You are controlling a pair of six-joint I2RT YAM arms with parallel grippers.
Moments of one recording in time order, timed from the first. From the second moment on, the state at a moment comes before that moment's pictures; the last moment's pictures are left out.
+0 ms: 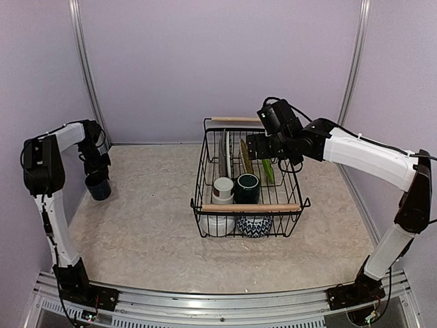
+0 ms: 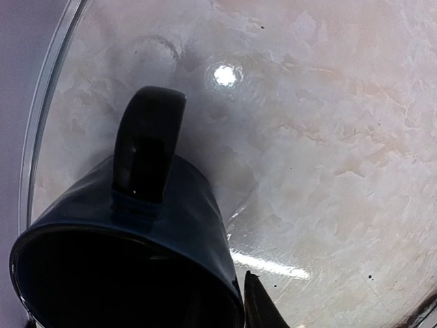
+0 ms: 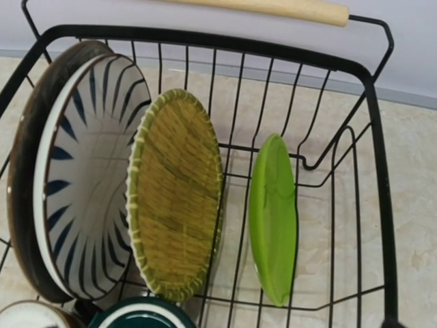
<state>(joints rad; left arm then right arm) 0.14 2.10 1.77 -1.09 0.04 -0.36 0.81 1.66 1.55 -0.56 0.56 0.37</state>
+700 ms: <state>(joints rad) 0.02 1.80 1.67 -1.02 0.05 -0.34 0.81 1.67 1.55 -0.63 0.46 0.30</state>
